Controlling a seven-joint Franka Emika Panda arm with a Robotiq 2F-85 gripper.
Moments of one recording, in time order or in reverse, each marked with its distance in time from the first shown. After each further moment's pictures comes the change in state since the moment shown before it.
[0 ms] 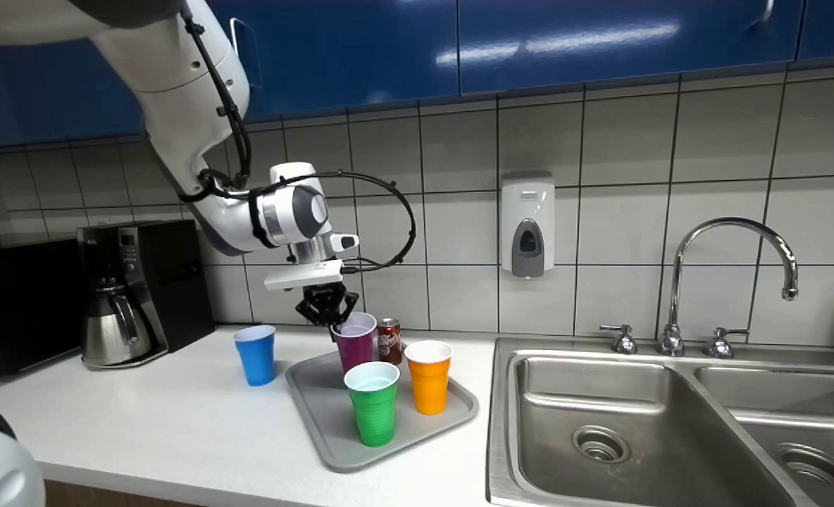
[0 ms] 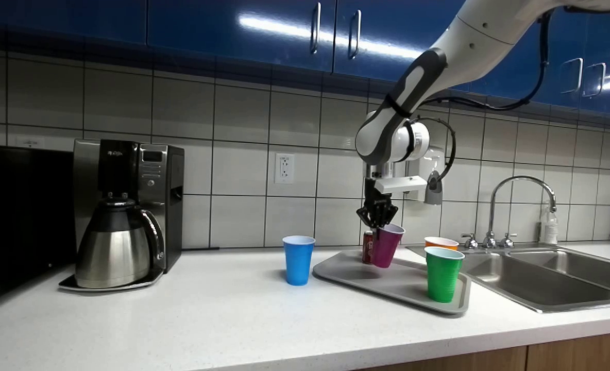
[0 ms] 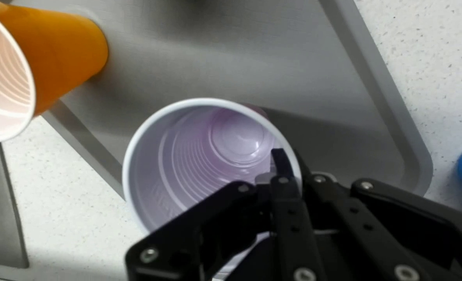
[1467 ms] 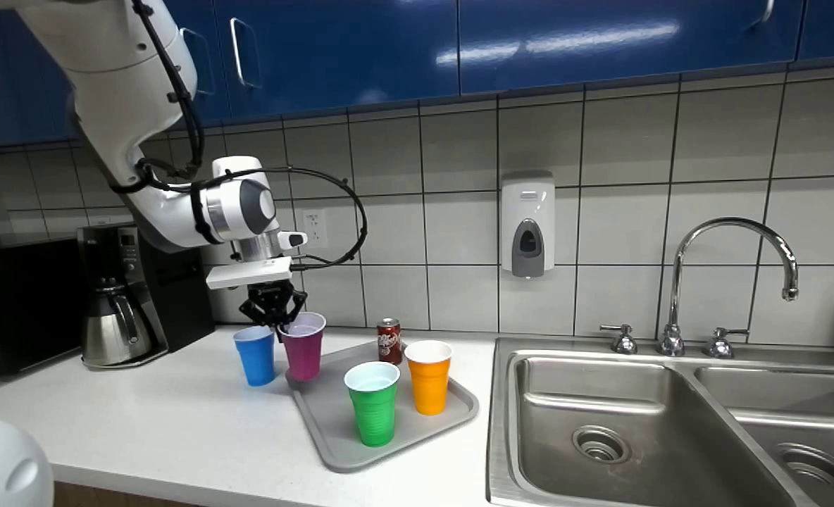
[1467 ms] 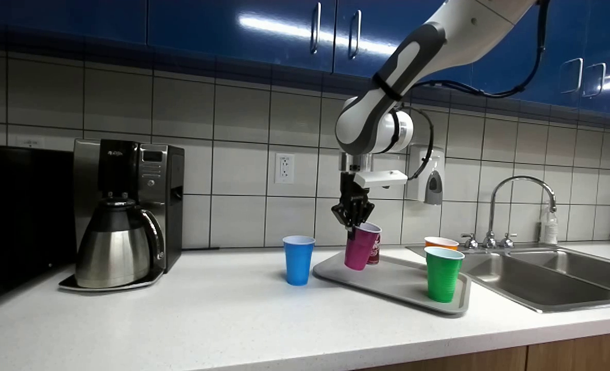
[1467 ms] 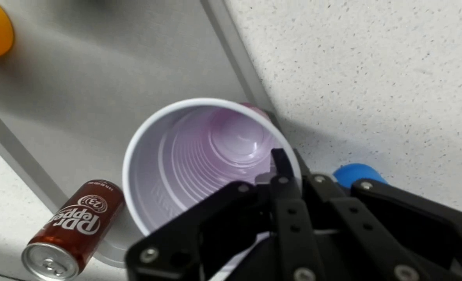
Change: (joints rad) arm 0.051 -0.081 0.110 -0.082 0.004 -0.008 0.000
